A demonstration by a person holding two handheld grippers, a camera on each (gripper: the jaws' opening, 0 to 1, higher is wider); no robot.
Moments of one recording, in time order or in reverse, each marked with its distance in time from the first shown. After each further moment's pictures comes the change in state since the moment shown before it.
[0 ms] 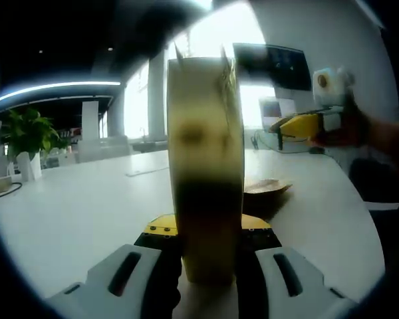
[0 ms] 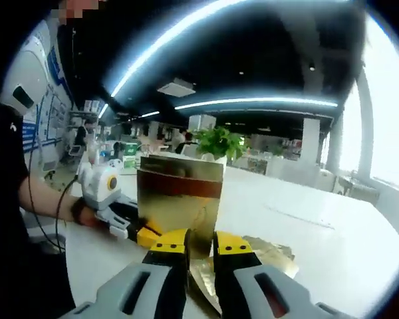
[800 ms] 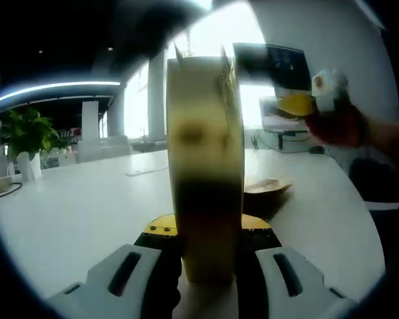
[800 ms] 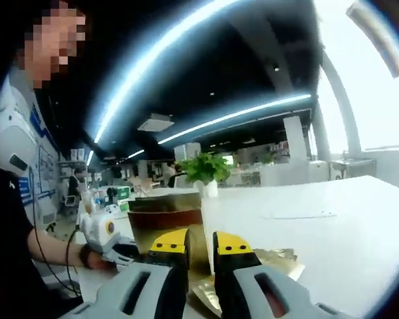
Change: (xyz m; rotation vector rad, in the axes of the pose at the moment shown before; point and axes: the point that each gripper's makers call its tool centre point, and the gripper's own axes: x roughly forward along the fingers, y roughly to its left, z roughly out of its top) left arm 0.000 0.002 -0.001 0.001 0.001 0.000; right arm -0.013 -0.024 0.022 0.243 -0.172 -0.038
